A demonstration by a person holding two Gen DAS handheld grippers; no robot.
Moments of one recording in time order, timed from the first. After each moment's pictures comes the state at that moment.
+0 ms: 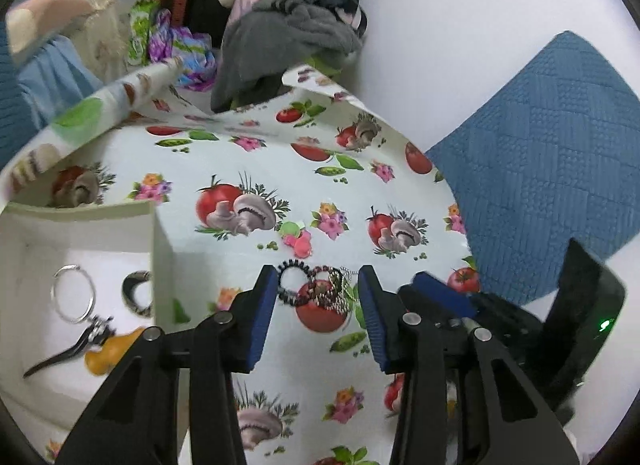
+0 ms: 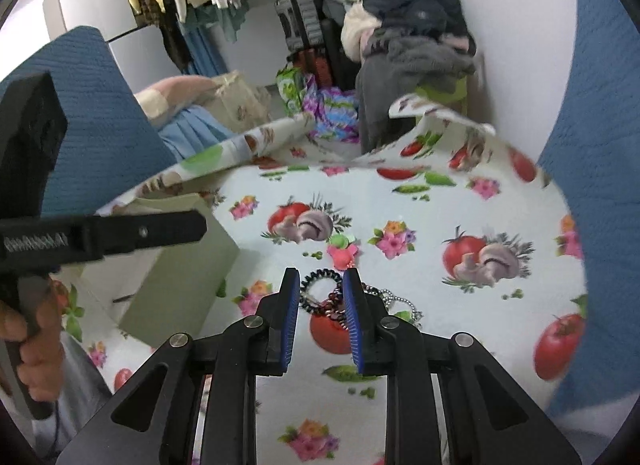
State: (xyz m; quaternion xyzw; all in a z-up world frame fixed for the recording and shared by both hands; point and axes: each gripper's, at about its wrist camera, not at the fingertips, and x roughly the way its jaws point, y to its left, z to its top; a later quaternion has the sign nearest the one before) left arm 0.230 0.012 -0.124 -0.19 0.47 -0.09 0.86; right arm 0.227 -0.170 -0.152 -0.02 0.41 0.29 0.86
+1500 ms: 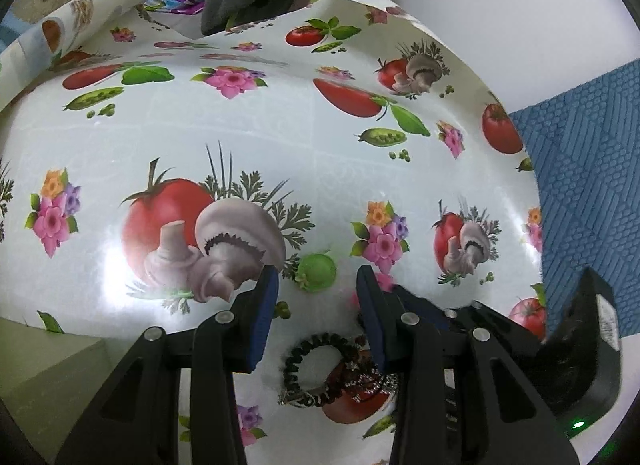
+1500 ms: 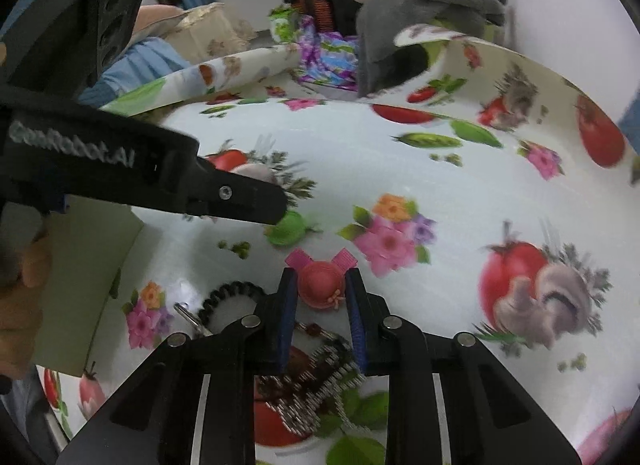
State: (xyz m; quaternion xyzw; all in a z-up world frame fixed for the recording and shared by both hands) left arm 0.355 0.002 -0.236 -0.19 0.59 -0.09 0.78; right arm 0.315 -0.139 -0.251 -0.08 0.48 0.27 0.83
